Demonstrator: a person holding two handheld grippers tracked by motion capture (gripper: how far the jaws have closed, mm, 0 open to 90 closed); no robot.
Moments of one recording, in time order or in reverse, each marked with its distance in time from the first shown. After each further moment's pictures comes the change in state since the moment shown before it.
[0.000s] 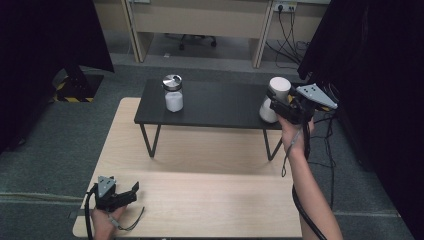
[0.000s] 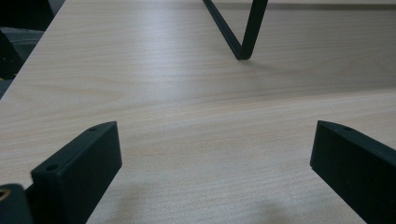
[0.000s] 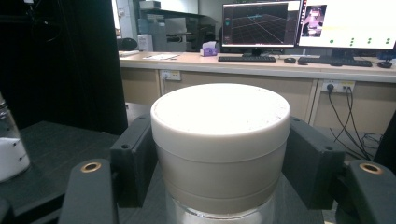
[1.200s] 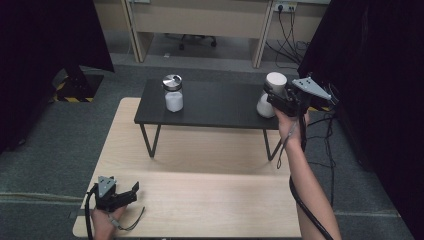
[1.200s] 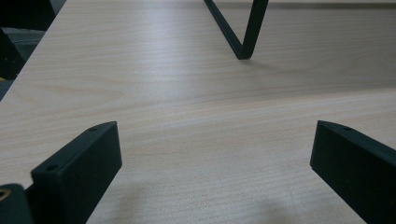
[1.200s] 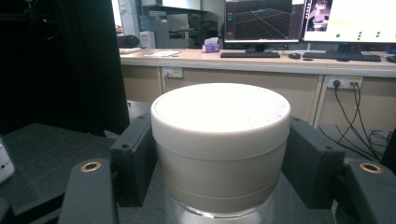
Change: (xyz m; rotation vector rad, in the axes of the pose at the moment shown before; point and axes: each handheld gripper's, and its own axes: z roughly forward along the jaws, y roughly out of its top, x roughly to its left) left arm -0.001 0.000 0.000 0.002 0.007 0.003; right arm -0.009 0.000 0.024 0.014 0.014 0.012
